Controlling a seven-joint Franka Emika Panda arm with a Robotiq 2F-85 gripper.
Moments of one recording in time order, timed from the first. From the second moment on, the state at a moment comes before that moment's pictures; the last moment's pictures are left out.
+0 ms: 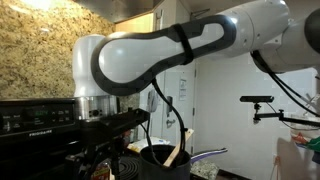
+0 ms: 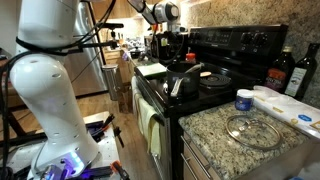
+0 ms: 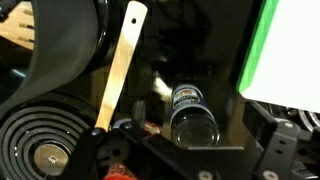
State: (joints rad) arm 0.29 0.47 0.18 -1.50 -0.13 1.88 0.46
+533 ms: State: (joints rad) arm 0.29 0.50 0.18 -1.48 -0.10 1.90 0.37
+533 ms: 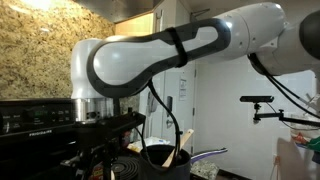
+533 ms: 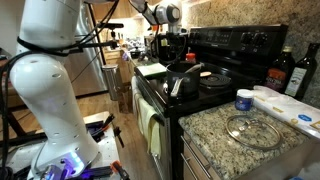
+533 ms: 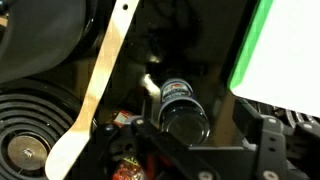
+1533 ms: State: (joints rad) arm 0.29 0.50 0.17 -1.47 -0.07 1.90 0.34
